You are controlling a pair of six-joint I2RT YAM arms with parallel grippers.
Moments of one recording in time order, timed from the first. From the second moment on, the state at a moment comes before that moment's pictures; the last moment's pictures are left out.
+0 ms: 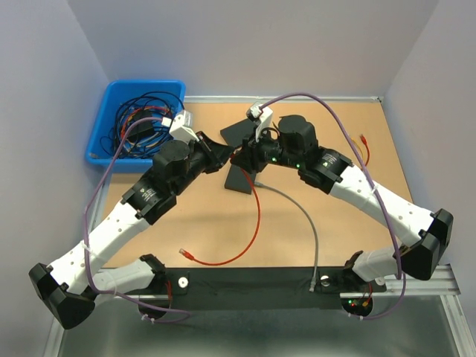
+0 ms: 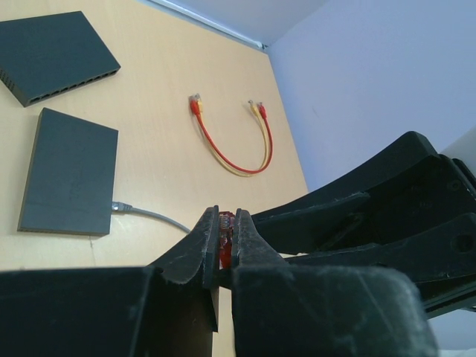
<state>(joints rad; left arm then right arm) -0.73 0.98 1.04 -0.23 -0.15 -0.83 0.83 1.39 1.39 -0.28 -0.26 0.19</state>
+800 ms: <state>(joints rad) -0.73 0.98 1.03 -0.26 -0.18 -0.79 0.83 1.36 1.20 -0.26 -0.11 0.22</state>
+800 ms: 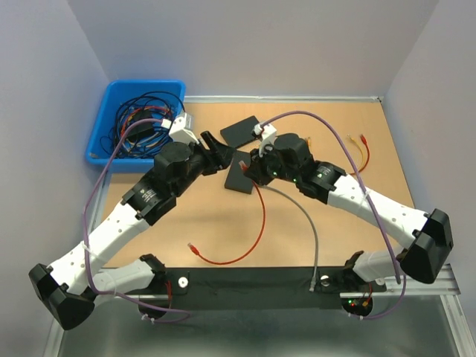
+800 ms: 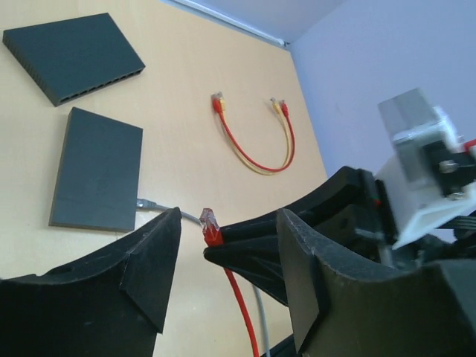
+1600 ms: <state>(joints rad) -0.42 1.27 0.85 0.02 0.06 -0.56 0.54 1.78 1.19 -0.33 0.12 0.23</state>
